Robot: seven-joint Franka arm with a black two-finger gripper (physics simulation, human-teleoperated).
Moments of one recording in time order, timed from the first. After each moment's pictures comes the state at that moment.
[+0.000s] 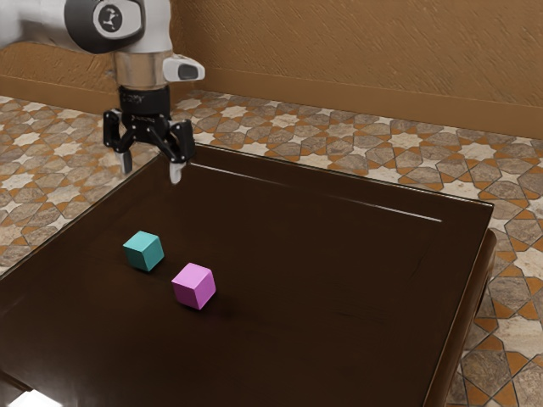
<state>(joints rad) -0.24 -0.05 0.12 -1.64 0.02 1.38 -0.28</state>
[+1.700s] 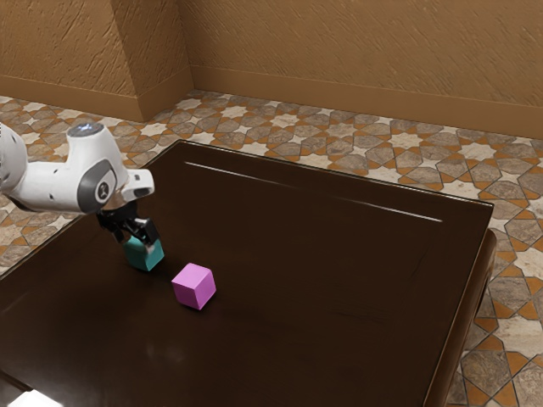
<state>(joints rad) 0.29 0.33 0.02 -2.05 0.01 2.50 0.28</state>
